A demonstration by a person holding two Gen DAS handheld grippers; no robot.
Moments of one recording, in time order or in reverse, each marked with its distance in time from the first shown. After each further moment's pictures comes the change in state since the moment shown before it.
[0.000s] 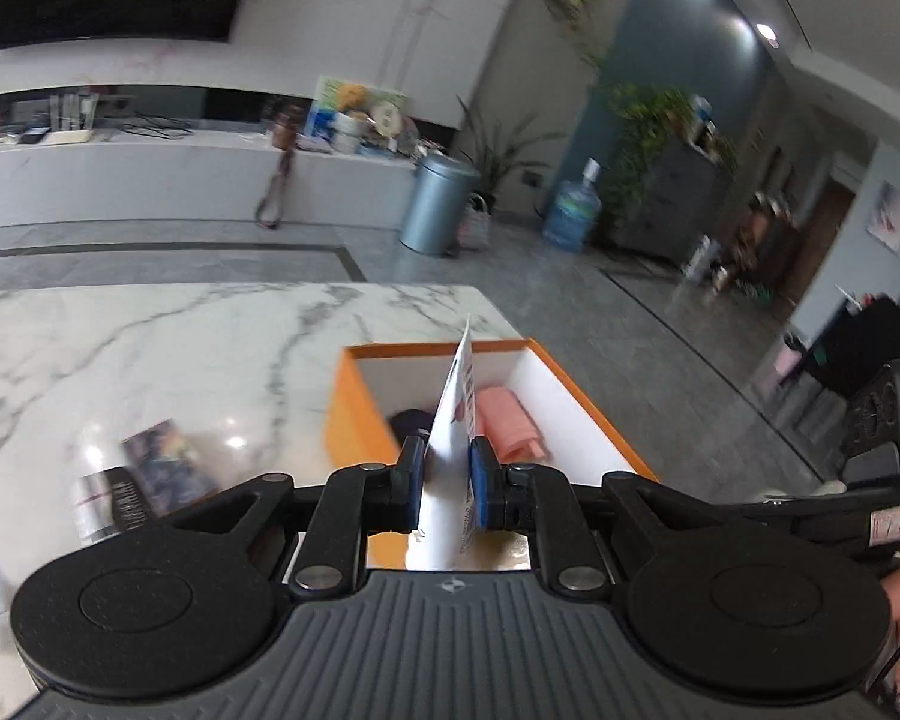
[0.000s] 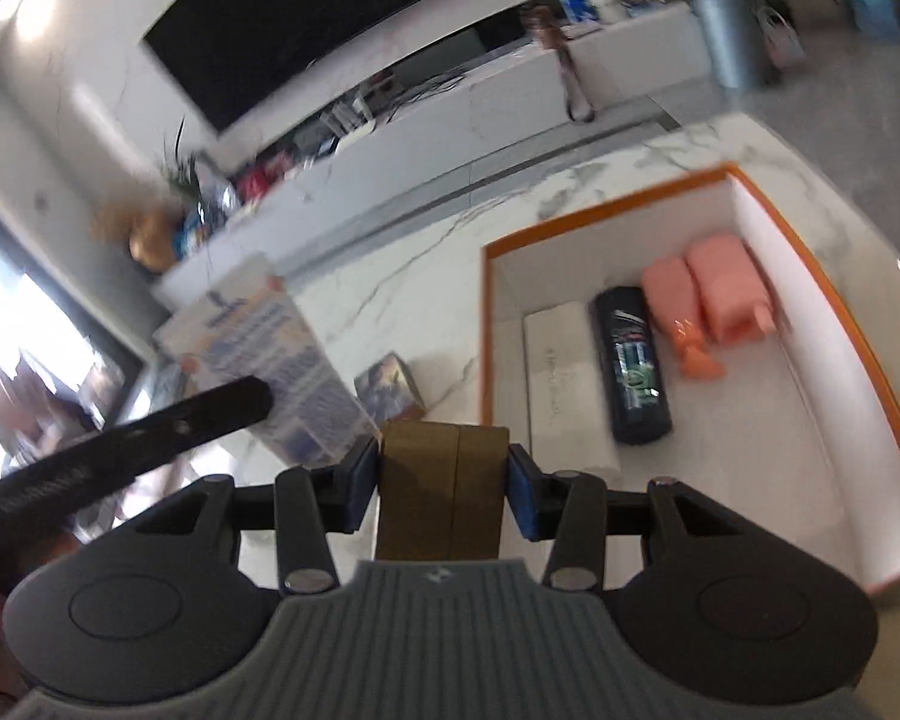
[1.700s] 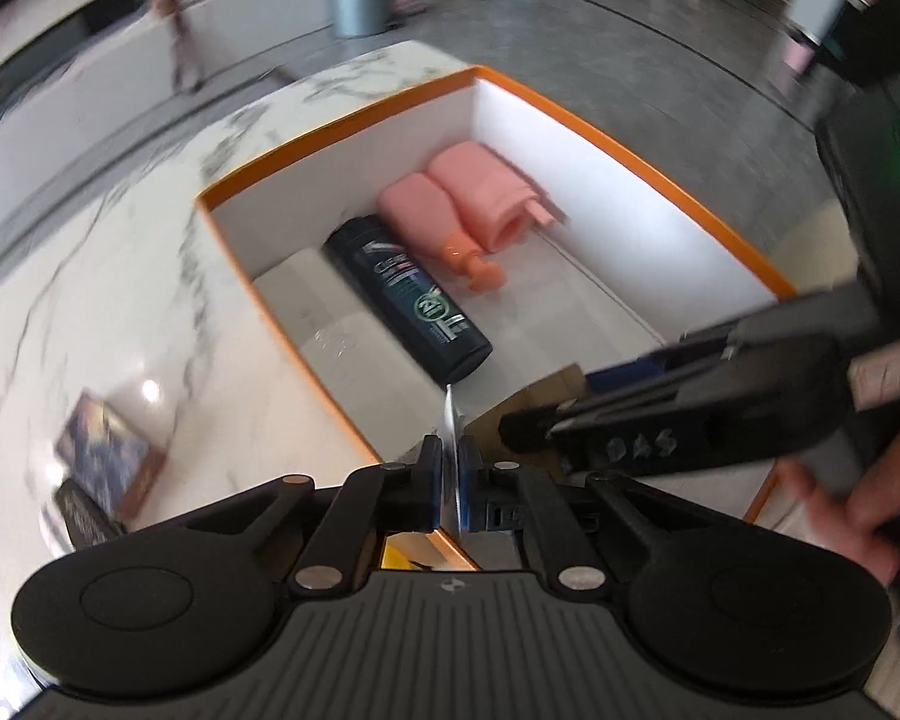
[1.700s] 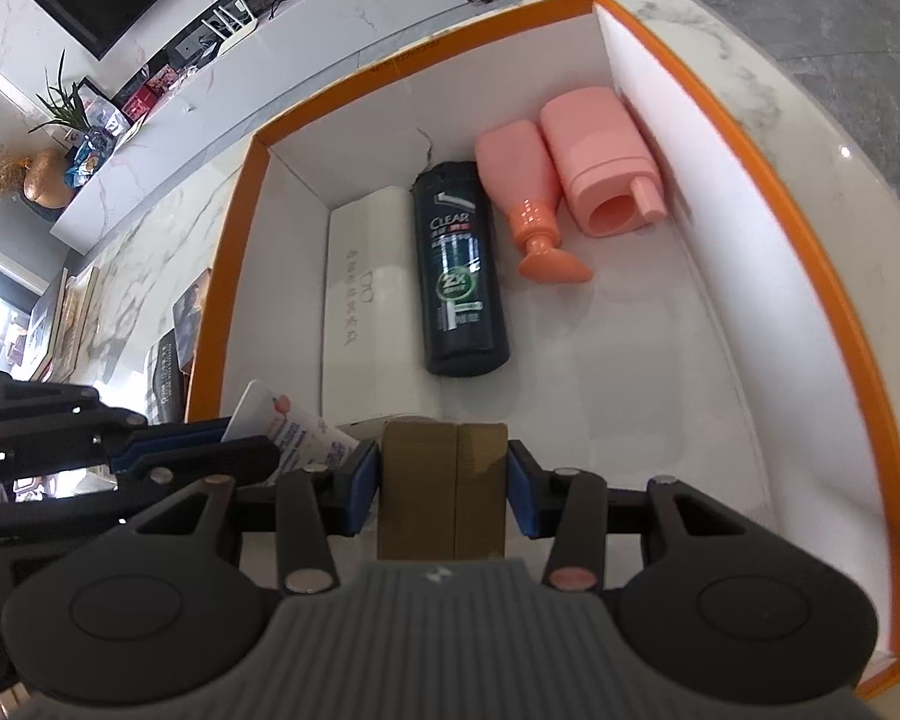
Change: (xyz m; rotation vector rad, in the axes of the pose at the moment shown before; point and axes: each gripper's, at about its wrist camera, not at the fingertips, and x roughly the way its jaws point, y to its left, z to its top) left arm 0.128 -0.044 -0.030 0.312 0.504 0.122; right arm 0.088 -0.081 0.005 0.056 0.260 -0.156
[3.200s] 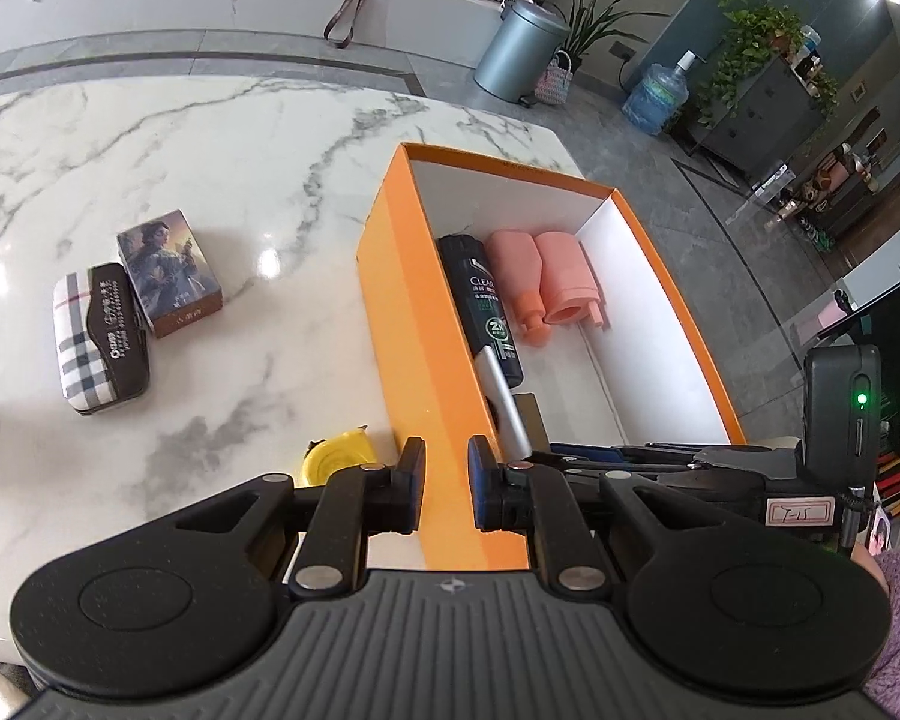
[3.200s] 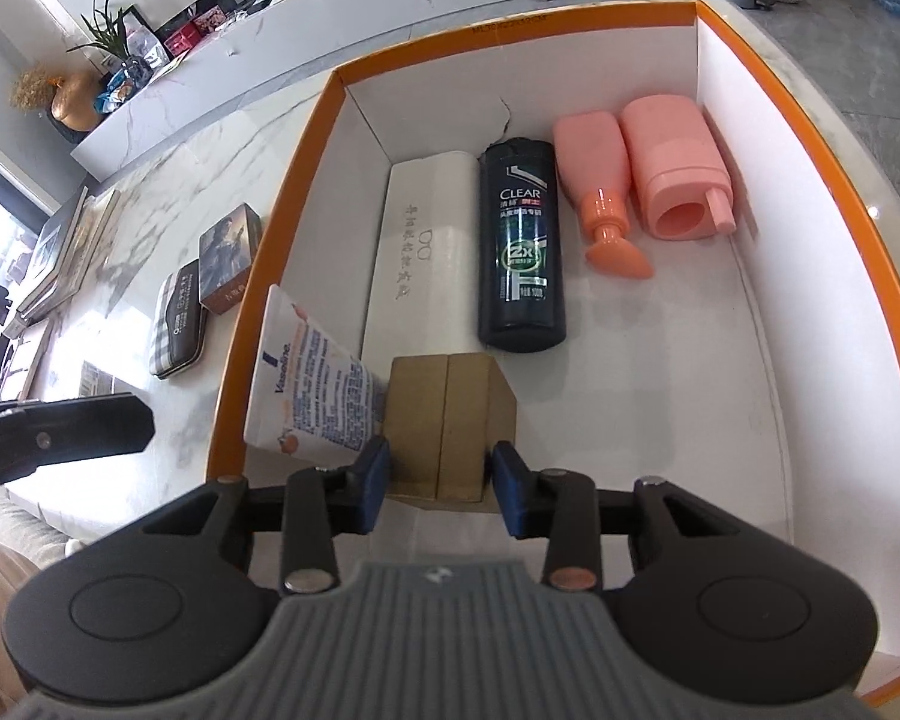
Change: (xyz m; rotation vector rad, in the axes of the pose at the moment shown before) left arm -0.052 0.064 -0.064 -0.512 -0.169 -0.122; right arm 0.007 0.026 -0.013 -0.175 0.027 -0.018
